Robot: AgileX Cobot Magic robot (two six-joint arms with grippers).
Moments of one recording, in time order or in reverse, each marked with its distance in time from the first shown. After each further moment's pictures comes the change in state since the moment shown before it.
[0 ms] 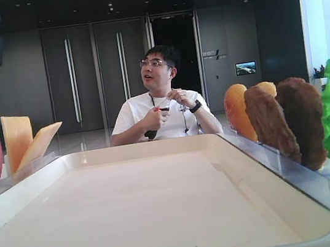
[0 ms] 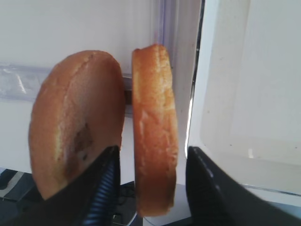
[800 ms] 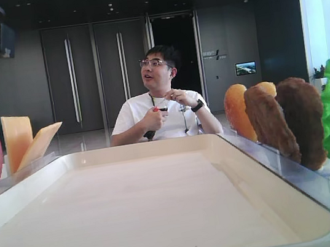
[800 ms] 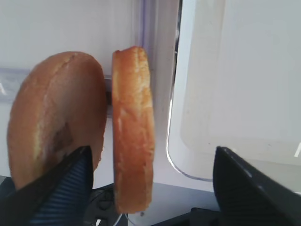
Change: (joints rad) left arm 0.000 -0.013 0.000 -0.033 -0.039 -0.003; right arm 0.000 0.000 0.000 0.000 0.000 0.000
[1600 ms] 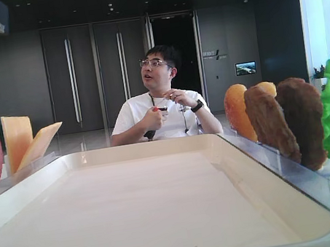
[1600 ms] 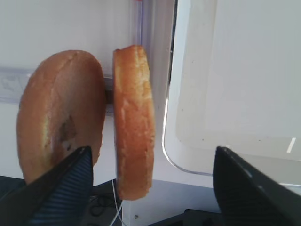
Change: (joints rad) left arm 0.000 -0.046 0.002 -0.006 0.001 -0.003; right arm 0.000 0.000 0.000 0.000 0.000 0.000
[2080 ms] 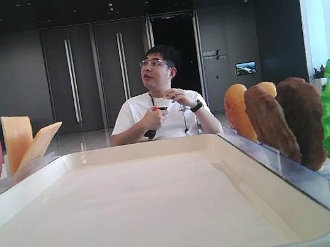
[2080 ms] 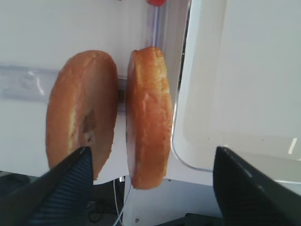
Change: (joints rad) left arm 0.000 -0.047 0.000 0.025 0.024 -0.022; right arm 0.000 0.000 0.000 0.000 0.000 0.000
